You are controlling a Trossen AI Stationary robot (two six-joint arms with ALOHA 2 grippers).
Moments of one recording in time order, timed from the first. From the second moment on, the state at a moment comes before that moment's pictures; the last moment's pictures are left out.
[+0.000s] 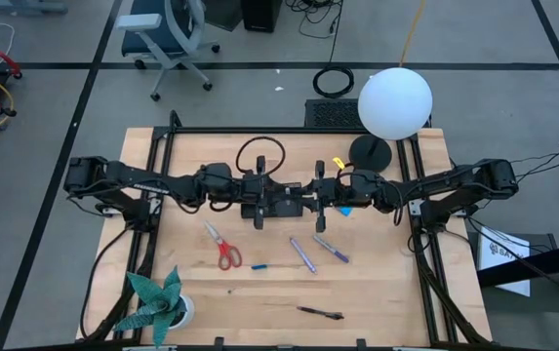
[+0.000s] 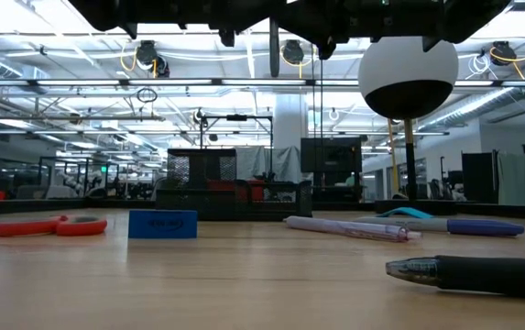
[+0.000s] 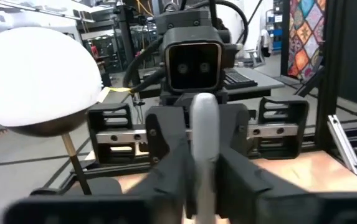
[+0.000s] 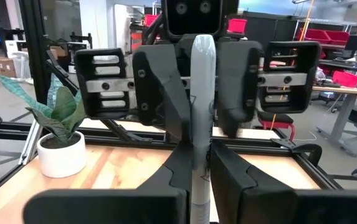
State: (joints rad) left arm 0.03 1.47 0.85 0.65 0.08 0.14; right arm 0.00 1.39 0.70 0.71 0.00 -0.07
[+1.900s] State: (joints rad) left arm -0.05 1.46 0.85 0.59 0.11 -0.27; right arm 0.37 1.67 0.71 1.13 0.81 -2.53
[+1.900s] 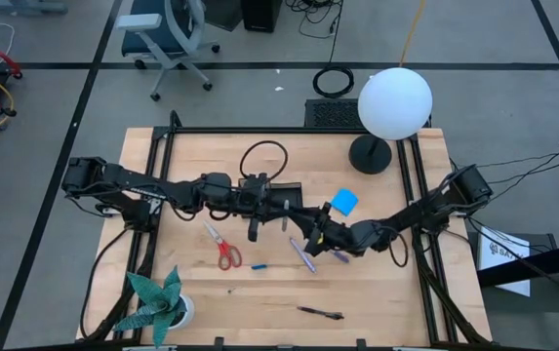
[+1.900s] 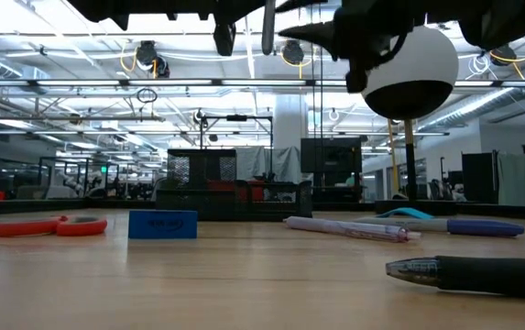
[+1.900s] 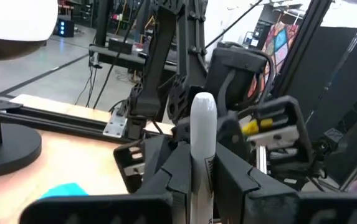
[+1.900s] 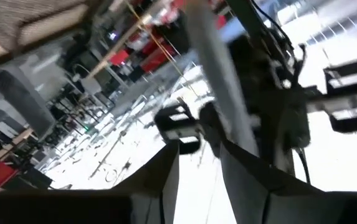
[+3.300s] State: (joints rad) left arm -0.06 1.45 0.85 0.63 0.11 -0.27; right arm 0.34 1.66 0.71 0.99 0.60 -2.50
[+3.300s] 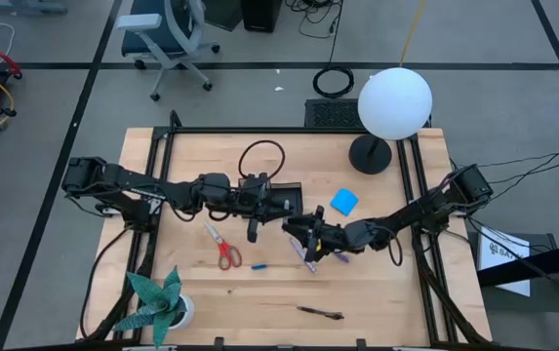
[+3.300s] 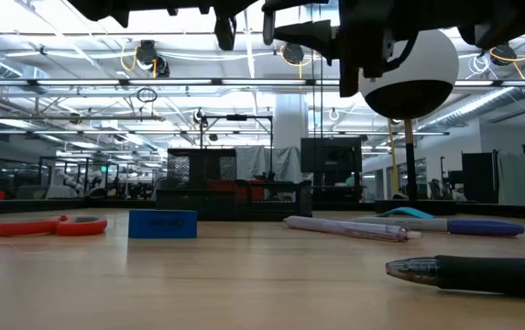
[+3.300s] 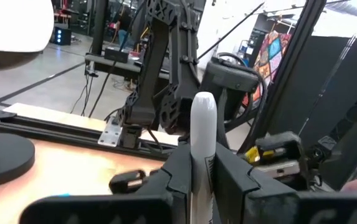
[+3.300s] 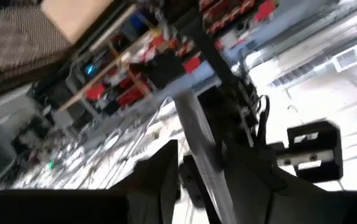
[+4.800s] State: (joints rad) left arm -0.06 1.25 0.85 0.40 0.00 -0.12; right arm 0.19 1.61 0.71 1.02 0.70 -1.20
